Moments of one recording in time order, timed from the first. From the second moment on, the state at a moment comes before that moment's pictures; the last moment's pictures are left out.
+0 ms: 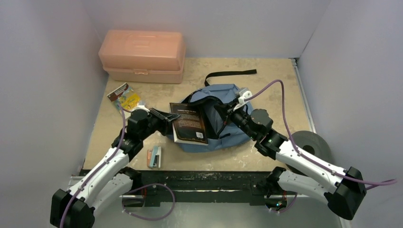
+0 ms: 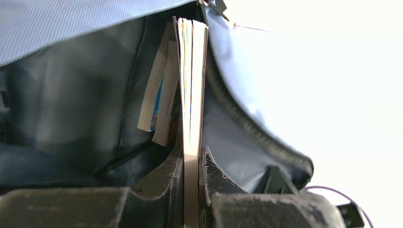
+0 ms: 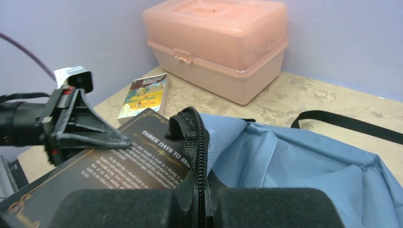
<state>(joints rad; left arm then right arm) -0.42 0.79 0.49 -0.05 0.17 -1.49 0.79 0.96 0.67 0.29 0.10 0.17</state>
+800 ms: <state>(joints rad) -0.58 1.43 0.50 0.76 0.07 -1.48 0.74 0.97 0.72 0.27 0.10 0.22</state>
